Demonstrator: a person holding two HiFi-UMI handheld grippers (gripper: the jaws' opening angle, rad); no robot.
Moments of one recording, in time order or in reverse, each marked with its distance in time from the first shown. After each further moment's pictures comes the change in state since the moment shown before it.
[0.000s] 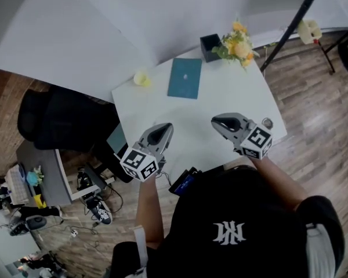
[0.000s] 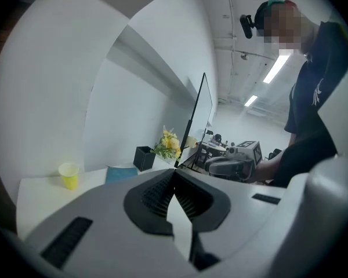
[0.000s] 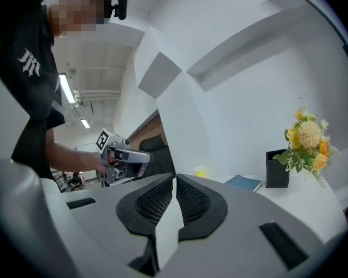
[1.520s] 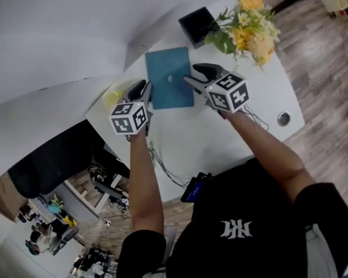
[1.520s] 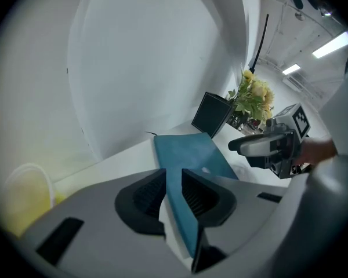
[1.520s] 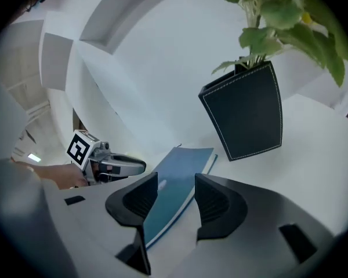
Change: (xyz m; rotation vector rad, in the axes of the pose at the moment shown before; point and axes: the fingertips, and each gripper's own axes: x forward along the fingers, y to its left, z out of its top) left arm 0.203 0.265 -0.091 -0.091 0.510 0.196; right arm 0.148 -0.257 -0.092 0.450 0.209 -0.349
